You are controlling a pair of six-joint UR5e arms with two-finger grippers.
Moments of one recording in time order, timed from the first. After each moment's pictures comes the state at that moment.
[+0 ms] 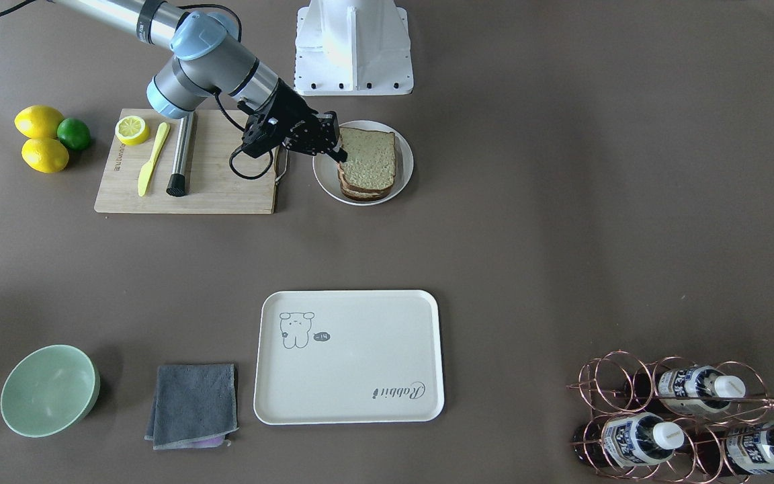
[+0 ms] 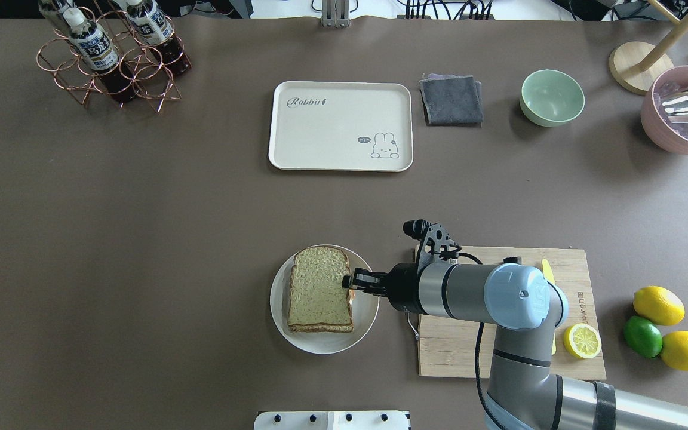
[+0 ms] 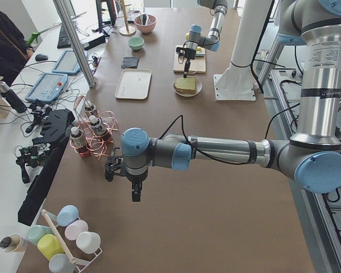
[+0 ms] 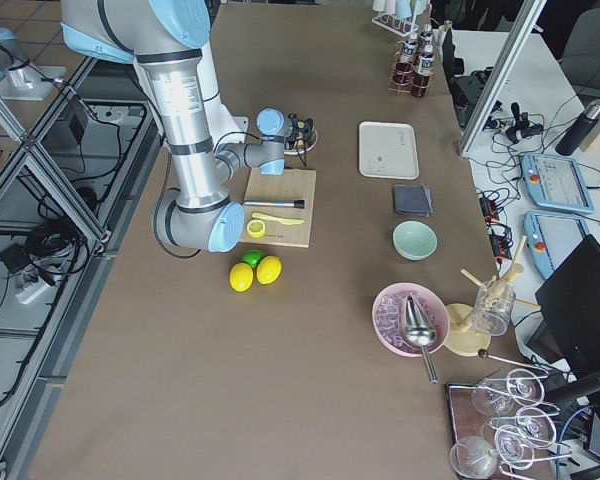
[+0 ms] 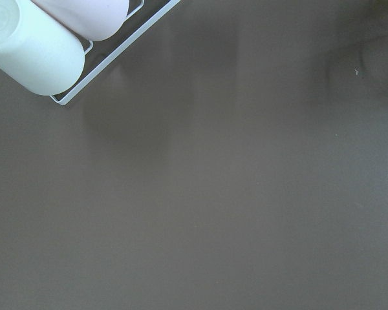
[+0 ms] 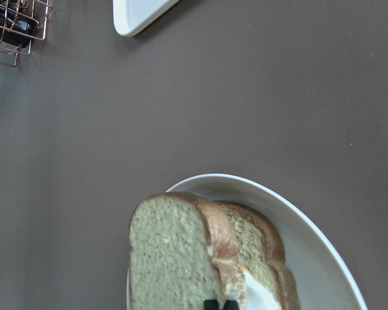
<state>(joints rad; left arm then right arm) -1.58 -1.58 -1.62 -1.66 -2.33 -0.16 0.31 -1.20 1.64 -0.48 1.66 1.65</state>
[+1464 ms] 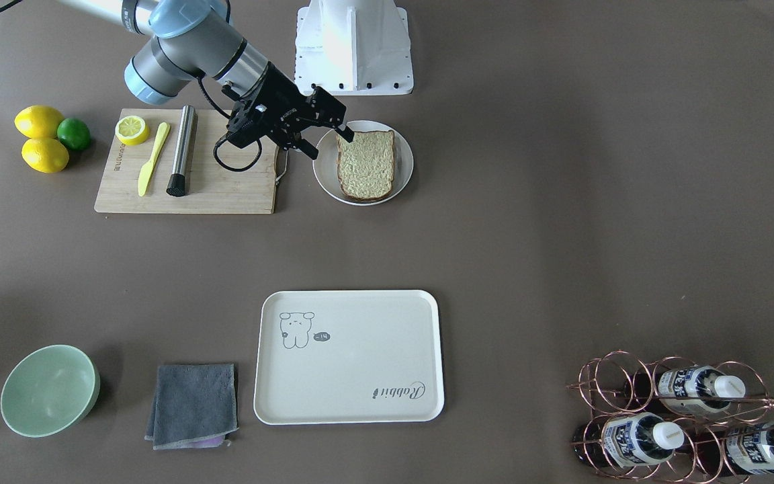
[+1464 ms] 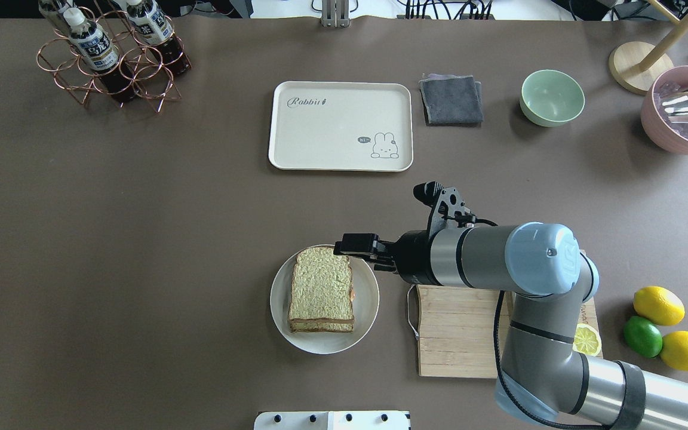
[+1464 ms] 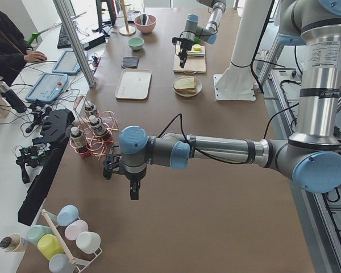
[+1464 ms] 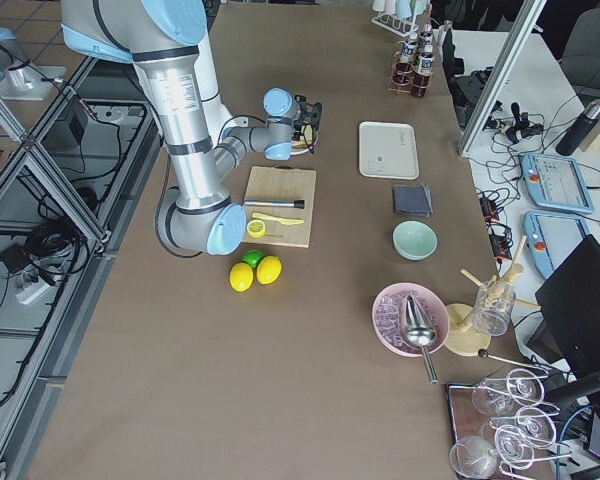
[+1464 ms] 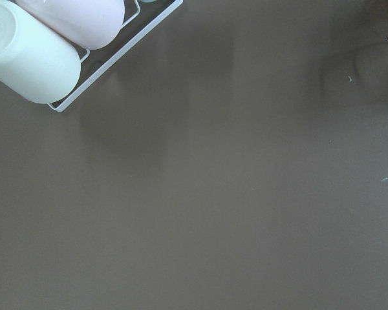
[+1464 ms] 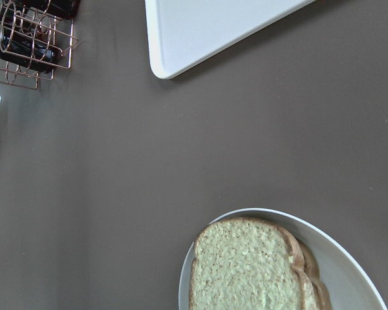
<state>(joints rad) -1.58 -1.59 -1.63 -1.66 -2.33 -0.16 0.39 -1.21 1.79 -0.65 1.74 1.66</state>
